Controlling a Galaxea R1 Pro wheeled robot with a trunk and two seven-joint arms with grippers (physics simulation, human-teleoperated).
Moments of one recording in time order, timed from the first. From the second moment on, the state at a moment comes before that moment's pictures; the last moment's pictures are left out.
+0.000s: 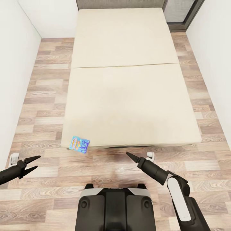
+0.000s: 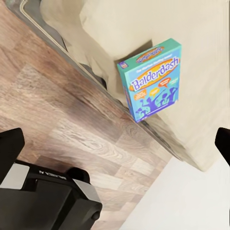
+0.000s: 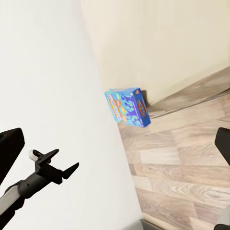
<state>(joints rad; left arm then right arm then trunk) -0.63 0.55 0.52 -0.59 0.34 0.90 -1.06 -0.31 0.07 -0.08 -1.50 -0.67 0.75 0.53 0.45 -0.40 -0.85</state>
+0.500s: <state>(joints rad) -0.63 0.55 0.52 -0.60 0.34 0.90 -1.06 -0.31 0.07 -0.07 -1.50 -0.67 0.75 0.53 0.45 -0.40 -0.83</state>
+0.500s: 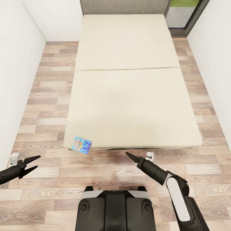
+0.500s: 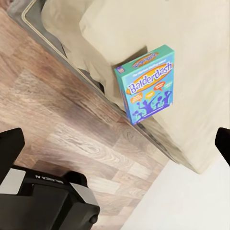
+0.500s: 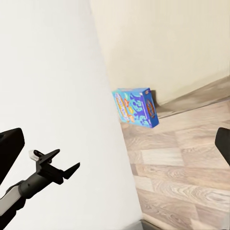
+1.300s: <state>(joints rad) -0.63 0.55 0.52 -0.60 0.34 0.90 -1.06 -0.31 0.08 -0.07 -1.50 -0.67 0.75 0.53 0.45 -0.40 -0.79</state>
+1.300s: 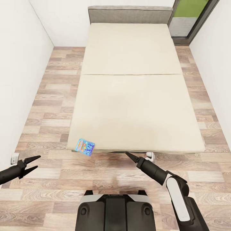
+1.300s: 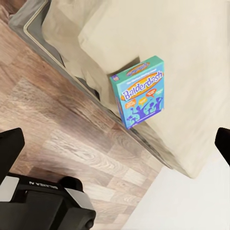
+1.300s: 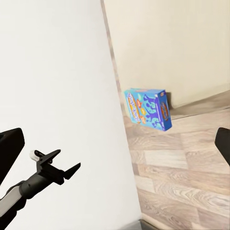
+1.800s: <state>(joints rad) -0.63 0.55 0.52 -0.60 0.34 0.90 -1.06 -0.31 0.08 -0.07 -1.50 -0.67 0.75 0.53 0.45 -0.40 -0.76</state>
